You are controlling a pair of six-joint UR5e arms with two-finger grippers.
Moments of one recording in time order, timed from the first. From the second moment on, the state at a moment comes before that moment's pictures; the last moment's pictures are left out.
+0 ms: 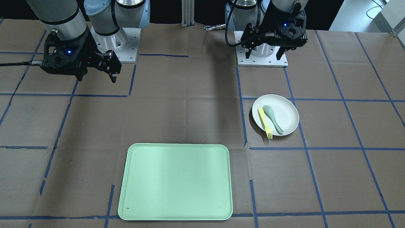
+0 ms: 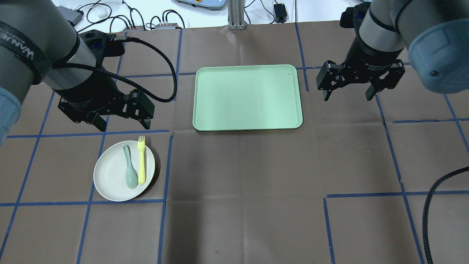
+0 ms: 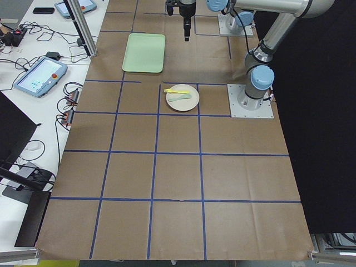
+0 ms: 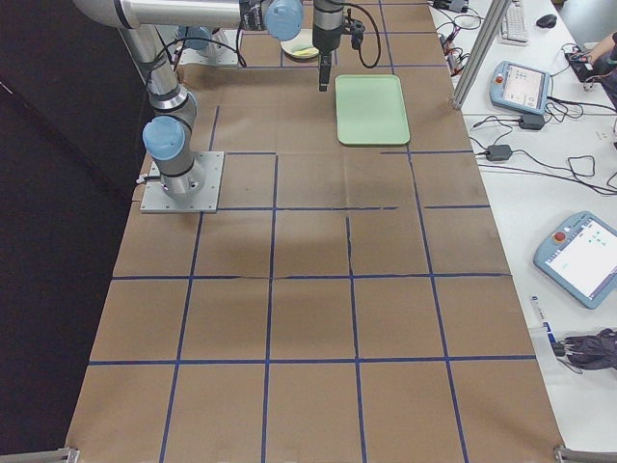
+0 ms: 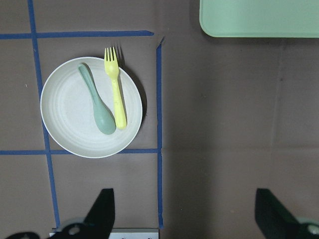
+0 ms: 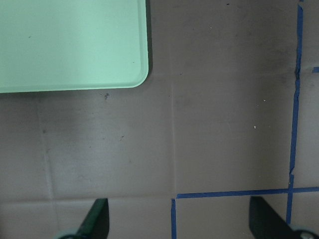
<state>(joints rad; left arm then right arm) -1.60 -1.40 -1.70 -1.65 1.54 -0.03 1.57 -1.61 1.65 -1.60 -1.57 0.04</state>
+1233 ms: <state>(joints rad) -1.58 -1.40 -1.71 -1.67 1.56 0.00 1.57 -1.61 1.66 -1.60 -1.57 0.04</state>
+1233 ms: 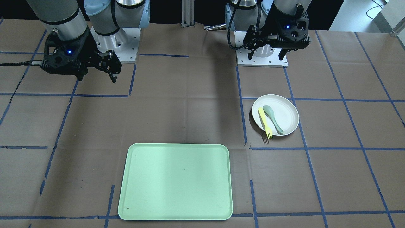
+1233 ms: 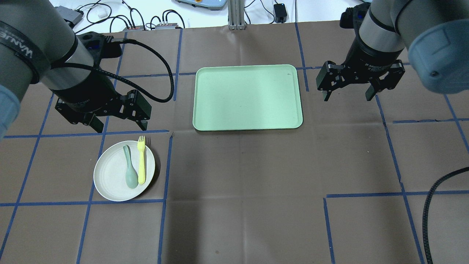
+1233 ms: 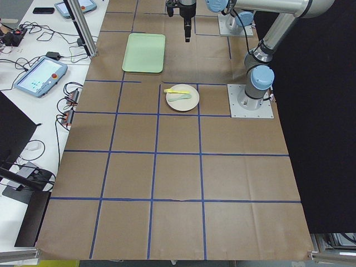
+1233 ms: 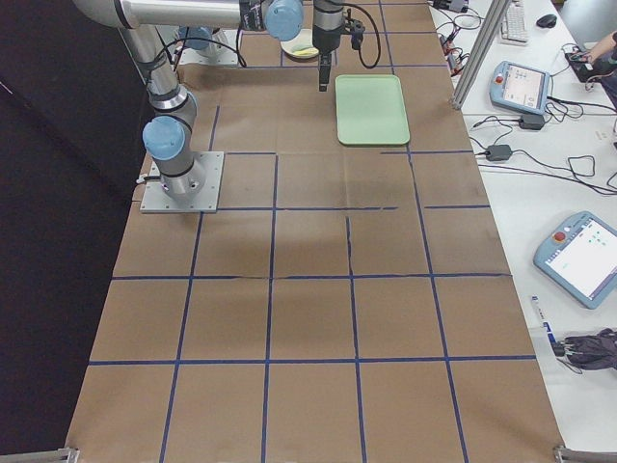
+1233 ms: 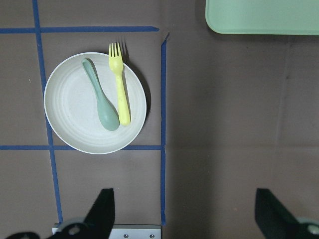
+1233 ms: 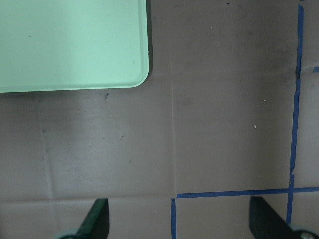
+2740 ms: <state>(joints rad) -0.99 -1.62 -2.11 -1.15 1.42 0.70 1.57 -1.61 1.67 -1.60 -1.57 0.04</state>
